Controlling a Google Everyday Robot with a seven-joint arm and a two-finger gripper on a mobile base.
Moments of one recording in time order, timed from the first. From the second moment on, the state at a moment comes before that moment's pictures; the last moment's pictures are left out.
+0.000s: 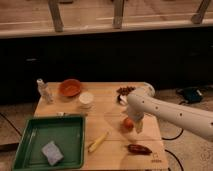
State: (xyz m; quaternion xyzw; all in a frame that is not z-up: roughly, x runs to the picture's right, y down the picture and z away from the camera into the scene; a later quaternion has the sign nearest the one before) arm 0.155 0.198 0.811 -0.31 -0.10 -0.24 0.92
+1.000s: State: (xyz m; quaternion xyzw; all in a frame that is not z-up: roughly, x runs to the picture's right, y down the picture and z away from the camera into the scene) arm 0.147 0.215 0.822 -0.33 -0.13 -0.24 0.90
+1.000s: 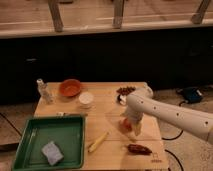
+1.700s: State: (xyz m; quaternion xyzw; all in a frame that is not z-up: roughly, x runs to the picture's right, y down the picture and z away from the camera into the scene) arm 0.142 0.223 0.823 -0.34 -0.14 -0.25 0.90
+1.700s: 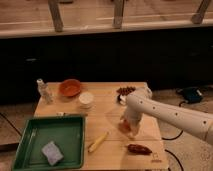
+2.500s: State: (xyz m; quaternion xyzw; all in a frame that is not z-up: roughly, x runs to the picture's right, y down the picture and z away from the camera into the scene) arm 0.136 0.210 0.807 -0.34 -0.13 -0.25 0.90
